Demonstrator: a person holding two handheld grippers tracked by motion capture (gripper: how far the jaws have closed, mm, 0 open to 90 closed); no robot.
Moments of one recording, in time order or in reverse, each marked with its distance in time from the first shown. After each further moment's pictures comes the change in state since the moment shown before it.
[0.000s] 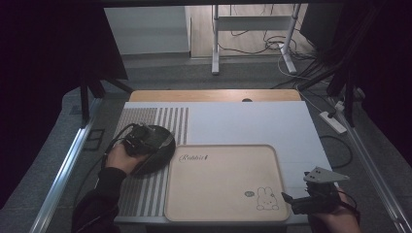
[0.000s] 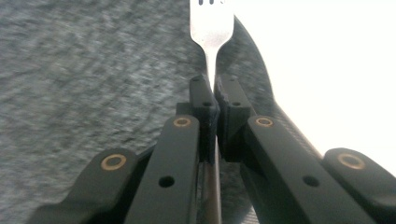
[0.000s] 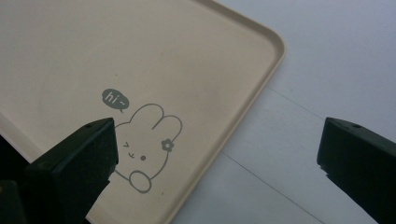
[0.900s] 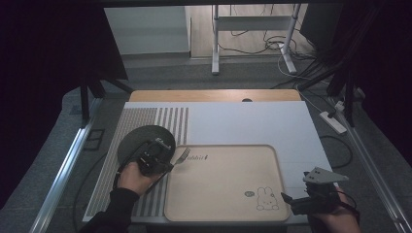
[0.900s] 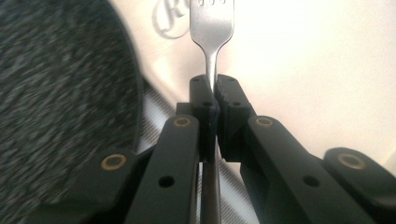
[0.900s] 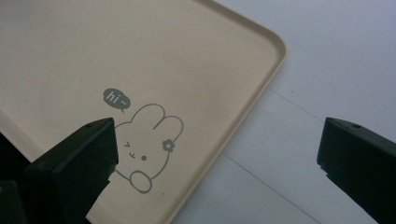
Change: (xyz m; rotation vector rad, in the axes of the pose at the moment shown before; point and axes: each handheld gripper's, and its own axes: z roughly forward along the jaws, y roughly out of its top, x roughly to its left) left arm -0.079 -0.008 0.008 0.024 -0.063 0.004; right arm 0.001 0.000 0.000 -0.001 -0.001 -0.017
